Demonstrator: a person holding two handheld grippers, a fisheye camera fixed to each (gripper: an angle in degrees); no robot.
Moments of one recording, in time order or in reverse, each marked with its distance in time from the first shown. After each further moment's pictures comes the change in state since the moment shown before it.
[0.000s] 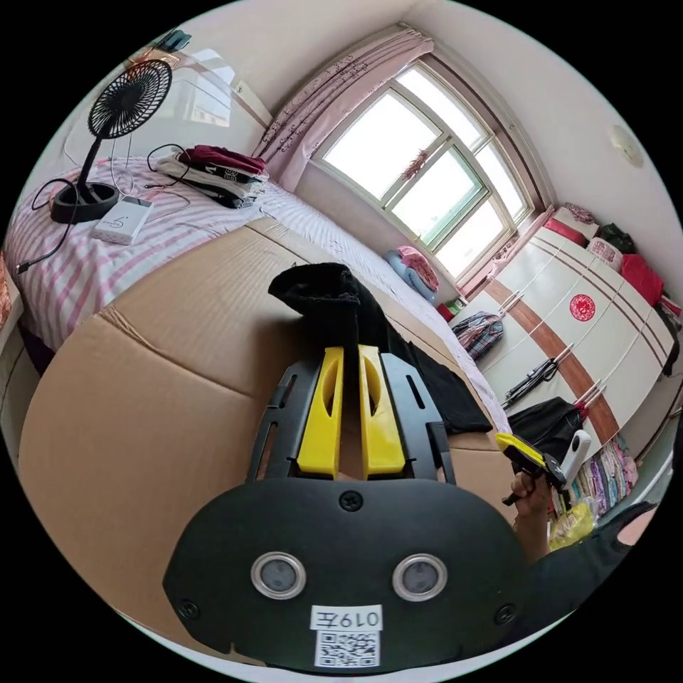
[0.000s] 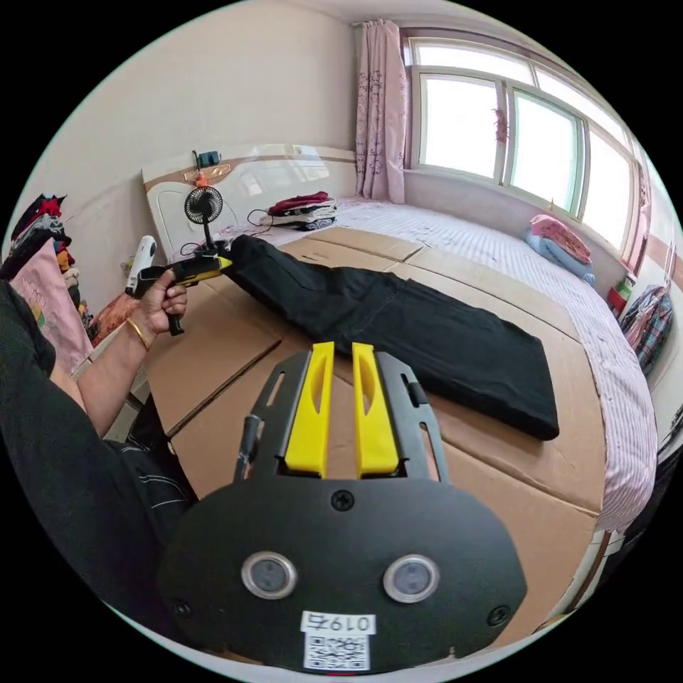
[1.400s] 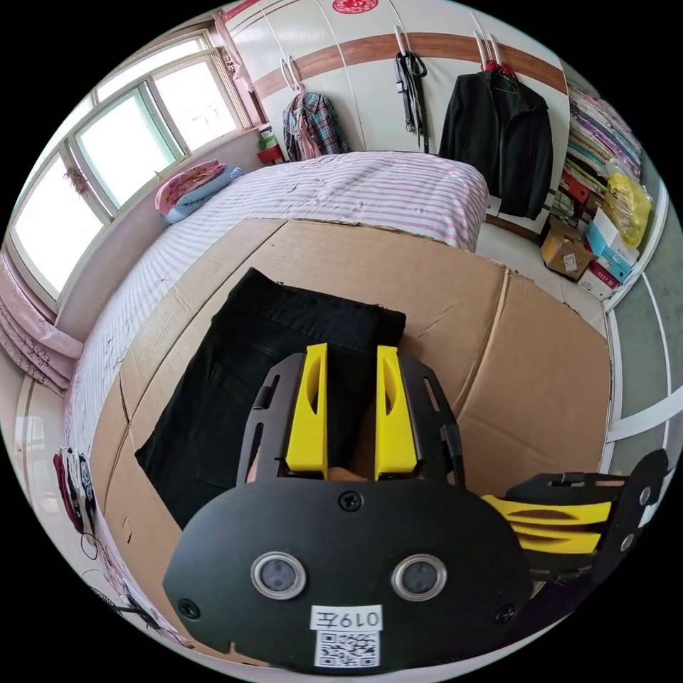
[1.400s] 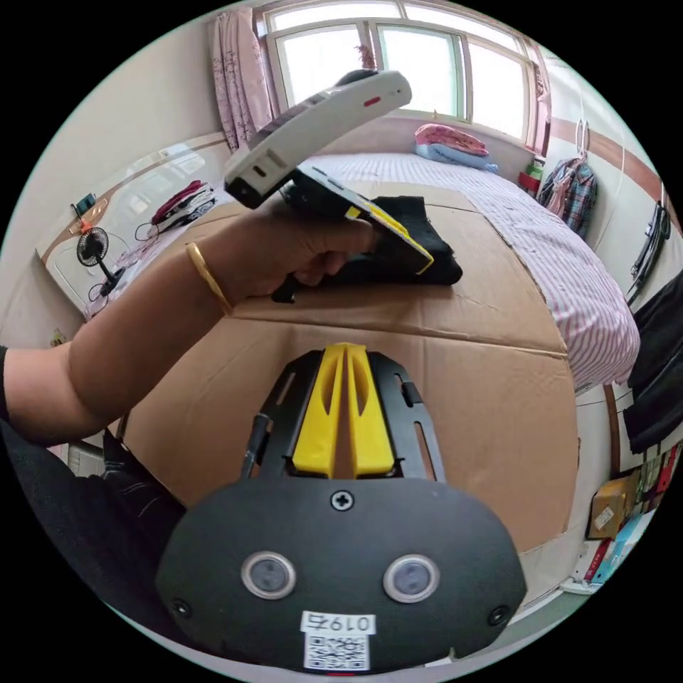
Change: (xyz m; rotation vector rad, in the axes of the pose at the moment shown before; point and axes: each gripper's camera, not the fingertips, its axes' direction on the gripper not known) left arm 0.683 0.296 0.593 -0.567 -0.019 1.118; right arm 0.100 0.063 -0.057 -0.291 0.238 0.401
